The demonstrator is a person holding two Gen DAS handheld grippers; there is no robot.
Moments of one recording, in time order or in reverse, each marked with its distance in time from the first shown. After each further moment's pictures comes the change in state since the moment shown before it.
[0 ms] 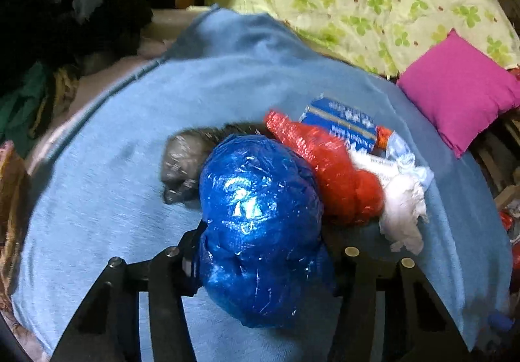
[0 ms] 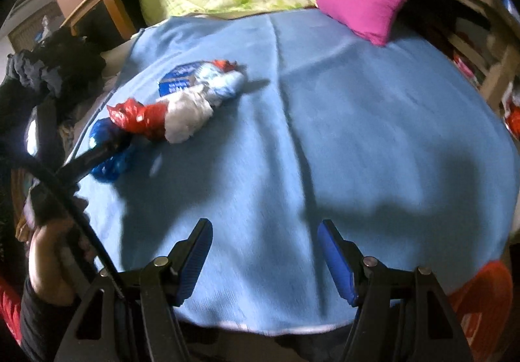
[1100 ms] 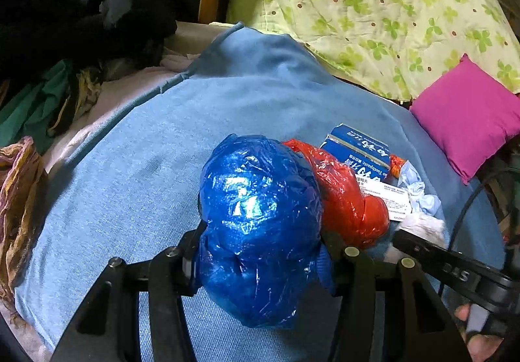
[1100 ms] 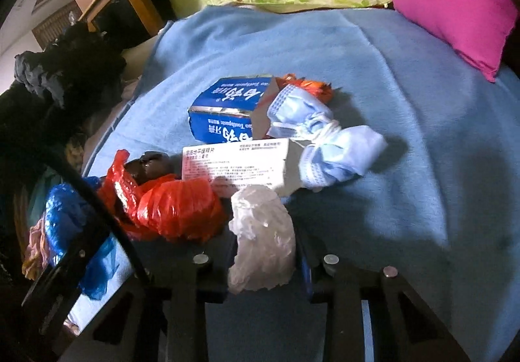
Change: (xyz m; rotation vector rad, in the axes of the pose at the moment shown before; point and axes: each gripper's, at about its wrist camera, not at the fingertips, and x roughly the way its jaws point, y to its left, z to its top) left arm -0.005 0.014 0.008 -0.077 -0.060 0.057; right arm 0.122 0.072 0.088 -0.046 0.006 0.158
